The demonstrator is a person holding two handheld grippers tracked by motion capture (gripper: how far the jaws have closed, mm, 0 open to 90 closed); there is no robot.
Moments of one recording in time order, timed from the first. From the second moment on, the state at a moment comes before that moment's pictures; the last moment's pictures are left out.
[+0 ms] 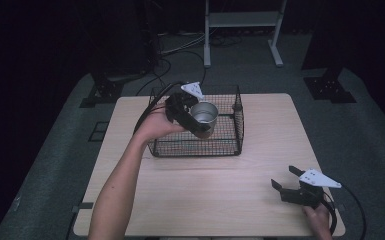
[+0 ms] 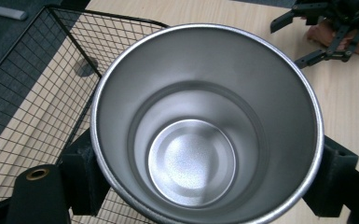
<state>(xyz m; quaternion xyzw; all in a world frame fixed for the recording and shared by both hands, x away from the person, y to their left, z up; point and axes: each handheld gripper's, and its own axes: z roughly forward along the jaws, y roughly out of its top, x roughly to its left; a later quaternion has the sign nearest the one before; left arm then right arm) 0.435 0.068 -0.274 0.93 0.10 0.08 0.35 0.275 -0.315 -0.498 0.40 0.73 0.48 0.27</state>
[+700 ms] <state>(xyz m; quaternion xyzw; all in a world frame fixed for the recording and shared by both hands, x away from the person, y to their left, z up) 0.488 0.060 -0.302 0.93 0.15 0.07 0.34 0.275 -0.316 -0.498 0.40 0.73 0.48 0.27</state>
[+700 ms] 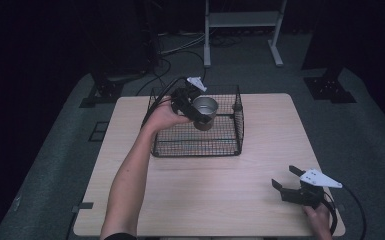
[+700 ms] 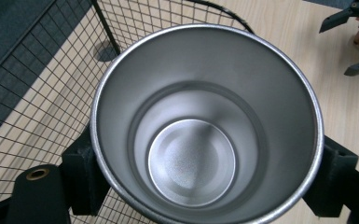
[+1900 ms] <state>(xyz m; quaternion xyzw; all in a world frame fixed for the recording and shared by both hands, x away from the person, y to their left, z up) 0.538 0.031 -0.379 0.93 0.21 0.06 0.29 0.275 -0.318 -0.497 0.40 0.73 0.49 0.26</state>
